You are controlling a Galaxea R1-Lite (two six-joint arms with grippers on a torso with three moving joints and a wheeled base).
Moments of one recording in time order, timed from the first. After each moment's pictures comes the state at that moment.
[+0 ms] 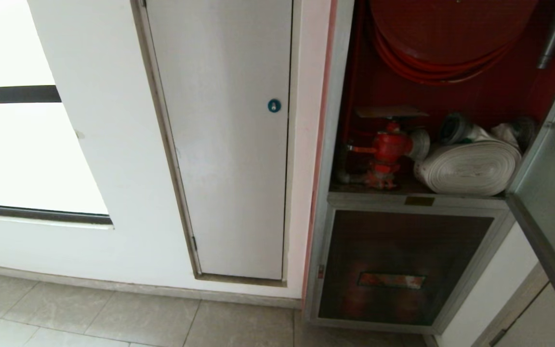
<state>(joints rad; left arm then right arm) -0.01 0.00 0.00 0.01 -0.02 0.02 -0.24 1.06 -0.57 -0.97 -0.73 -0.32</state>
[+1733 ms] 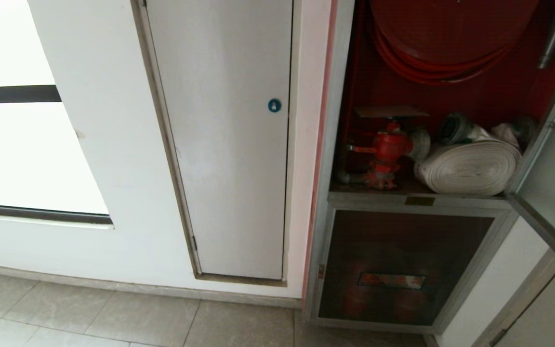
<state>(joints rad) -0.01 0.00 0.00 0.01 -0.02 0.02 -0.07 1.13 -0.58 -0.67 -0.32 -0.11</state>
